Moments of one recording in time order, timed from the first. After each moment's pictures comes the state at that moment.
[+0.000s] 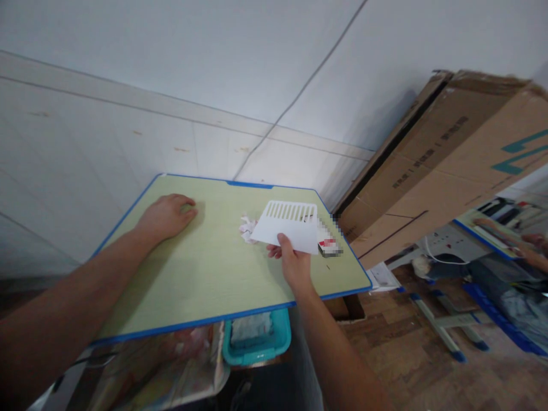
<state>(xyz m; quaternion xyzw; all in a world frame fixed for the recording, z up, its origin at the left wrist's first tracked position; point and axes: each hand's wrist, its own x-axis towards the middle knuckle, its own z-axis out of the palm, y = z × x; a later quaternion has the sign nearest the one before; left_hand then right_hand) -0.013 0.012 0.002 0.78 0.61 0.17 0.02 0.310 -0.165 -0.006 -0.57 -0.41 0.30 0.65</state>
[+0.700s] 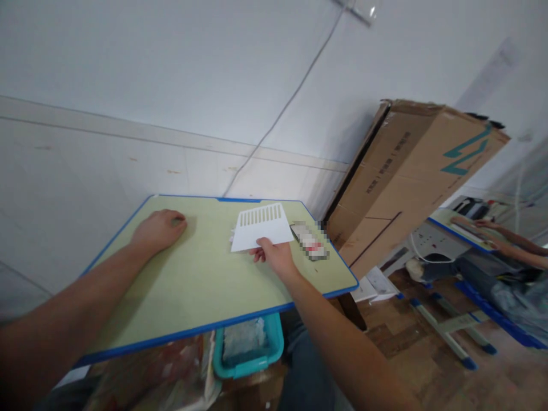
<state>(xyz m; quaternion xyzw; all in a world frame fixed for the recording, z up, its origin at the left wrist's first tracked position) -0.008 0.013 0.014 0.76 0.62 0.17 -0.01 0.313 -0.132 0.010 -0.52 -0.46 0.40 0.59</state>
